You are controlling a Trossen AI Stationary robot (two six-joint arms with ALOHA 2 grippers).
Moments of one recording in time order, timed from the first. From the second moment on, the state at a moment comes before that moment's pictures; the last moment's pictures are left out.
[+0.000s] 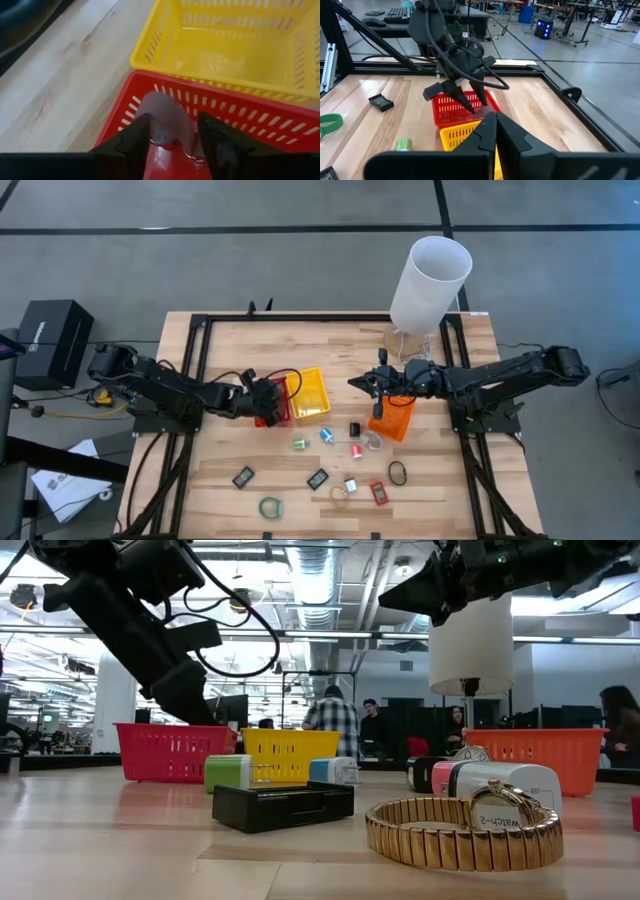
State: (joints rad) left arm -0.16 1.37 0.54 -0.14 -0.65 -0.43; right arm 0.04 1.19 0.58 0.41 0.18 -0.05
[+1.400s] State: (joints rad) left arm -0.39 1.51 0.70 0.23 -0.38 -0.26; right arm -0.02 1.19 0.58 0.40 0.18 -0.06
